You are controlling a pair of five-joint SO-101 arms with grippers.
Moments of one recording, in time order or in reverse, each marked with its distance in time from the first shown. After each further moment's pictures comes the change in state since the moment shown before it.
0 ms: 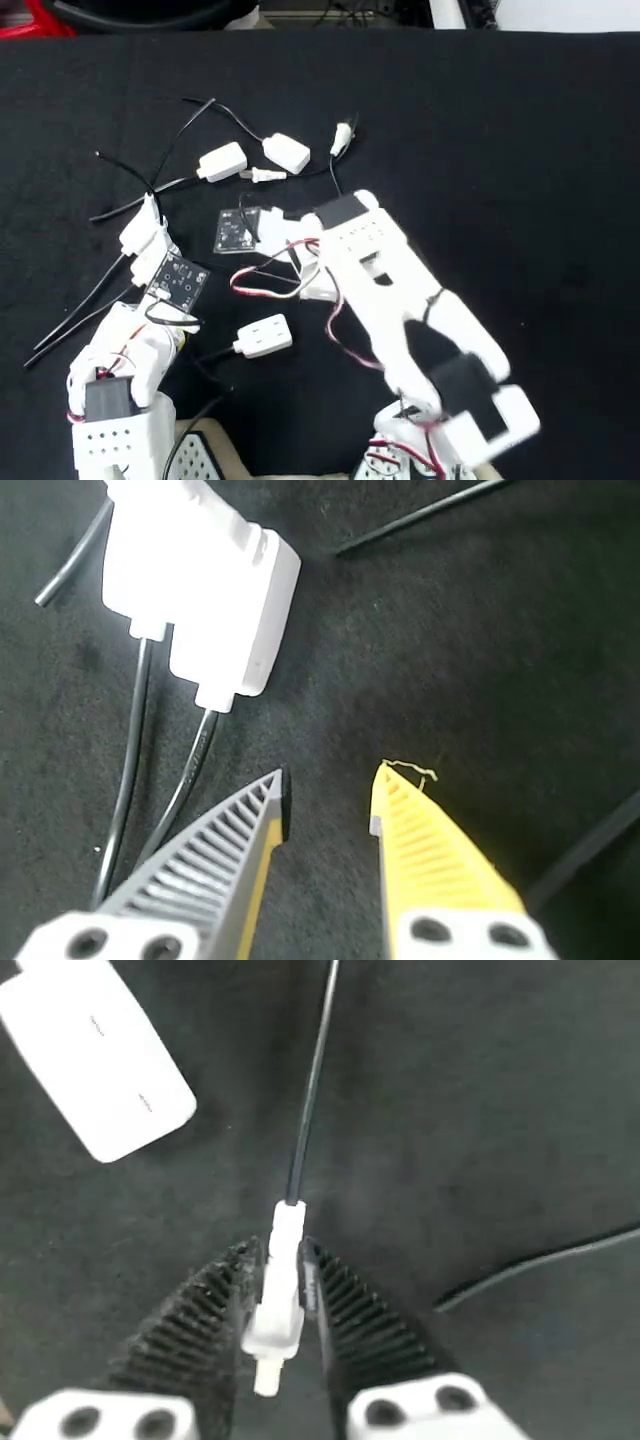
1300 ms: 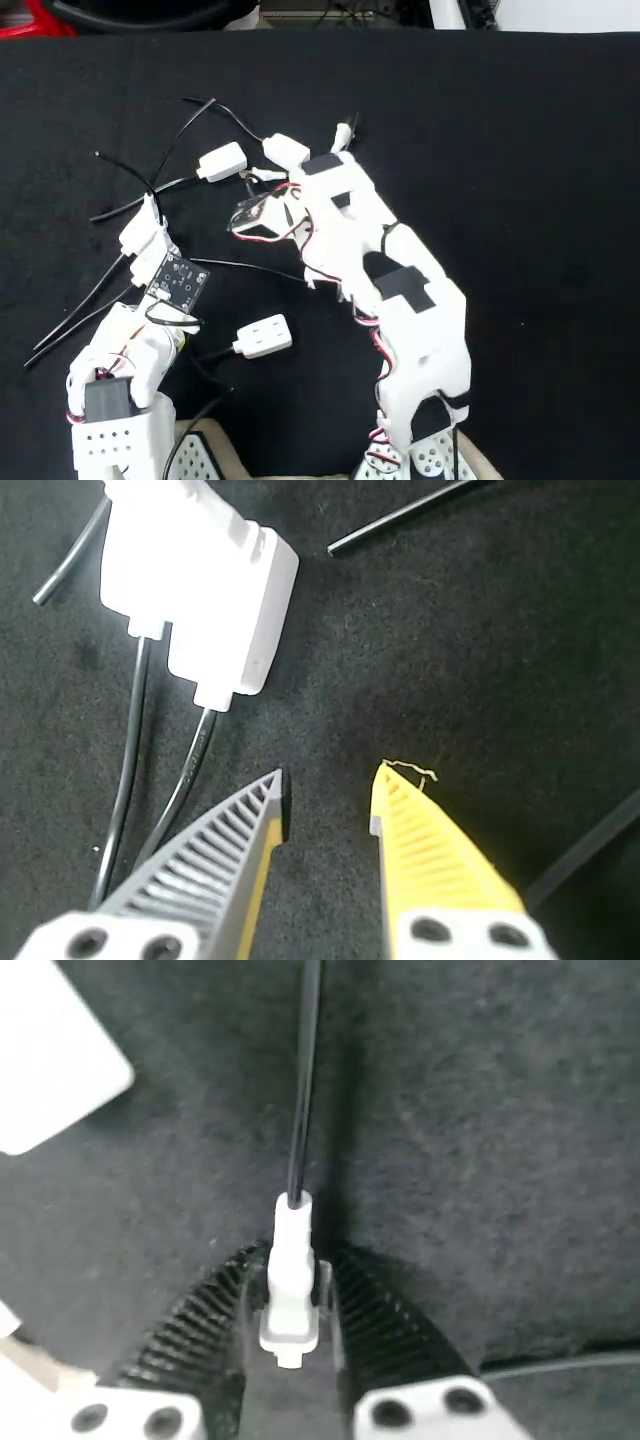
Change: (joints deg) left arm 0.0 -0.1 0.0 0.0 0.0; right arm 5.1 34.6 -29.3 16.8 2.1
